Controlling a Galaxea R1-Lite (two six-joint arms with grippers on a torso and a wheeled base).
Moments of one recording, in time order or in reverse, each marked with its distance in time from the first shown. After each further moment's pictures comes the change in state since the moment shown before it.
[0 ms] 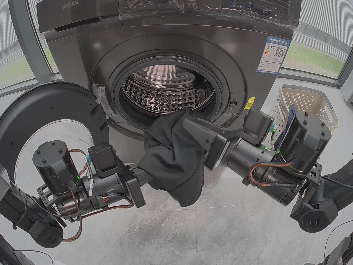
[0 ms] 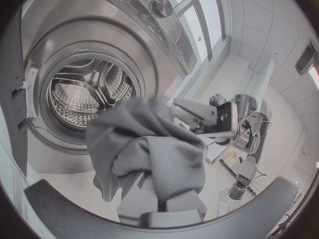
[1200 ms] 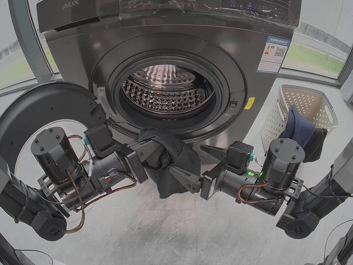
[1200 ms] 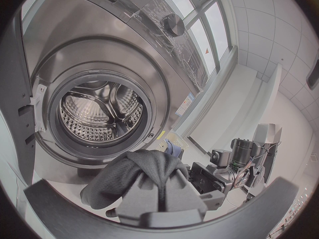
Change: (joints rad) left arm 0.008 0.012 -0.090 -0.025 0.124 -0.048; right arm -0.044 0.129 0.100 -0.066 0.099 -0.225
